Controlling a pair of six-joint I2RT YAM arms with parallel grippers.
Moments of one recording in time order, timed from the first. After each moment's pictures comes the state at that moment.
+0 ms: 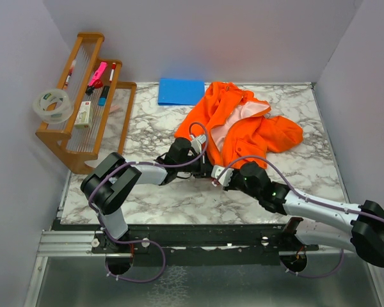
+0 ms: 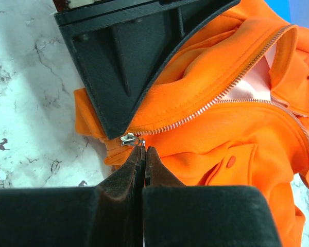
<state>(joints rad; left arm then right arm) -0.71 1.73 0.74 0.52 0.62 -0.86 0.88 1.06 0.44 0.13 0.11 -0.70</state>
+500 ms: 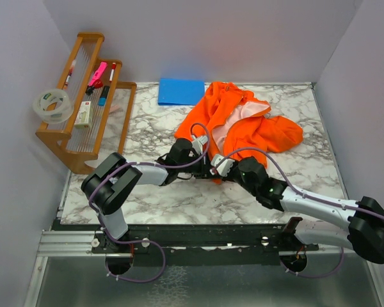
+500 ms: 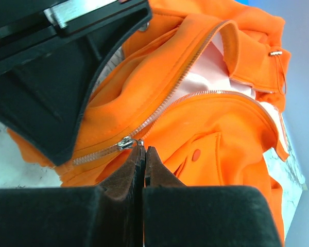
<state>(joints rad) -0.72 1.74 0.74 0.54 0.61 -0.84 0.87 1.11 0.49 0.19 0.26 -0.65</state>
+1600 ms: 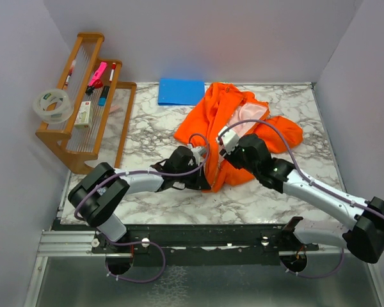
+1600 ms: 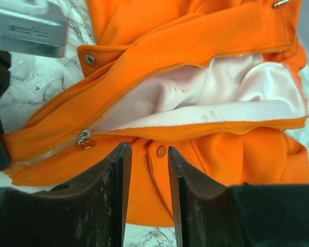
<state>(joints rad) -0.78 1.60 0.68 0.21 0.44 -0.64 0.80 1.13 0.78 -0.17 0.27 -0.37</state>
